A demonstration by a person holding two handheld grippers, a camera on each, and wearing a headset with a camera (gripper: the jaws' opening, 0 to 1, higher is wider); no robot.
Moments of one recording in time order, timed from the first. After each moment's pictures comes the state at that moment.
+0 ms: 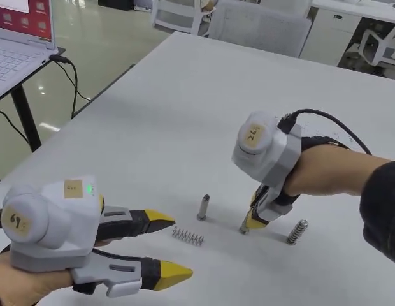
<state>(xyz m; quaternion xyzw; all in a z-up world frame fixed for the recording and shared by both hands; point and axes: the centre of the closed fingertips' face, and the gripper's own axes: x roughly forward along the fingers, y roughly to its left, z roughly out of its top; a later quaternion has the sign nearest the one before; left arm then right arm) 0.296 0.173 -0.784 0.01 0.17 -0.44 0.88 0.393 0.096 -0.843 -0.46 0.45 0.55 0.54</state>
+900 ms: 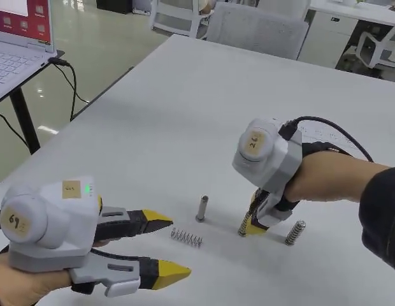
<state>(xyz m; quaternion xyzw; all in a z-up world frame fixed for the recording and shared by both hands) 0.296 0.173 -0.783 0.02 0.17 -0.44 0.88 0.393 0.094 -0.833 -0.47 0.42 0.54 0.55</state>
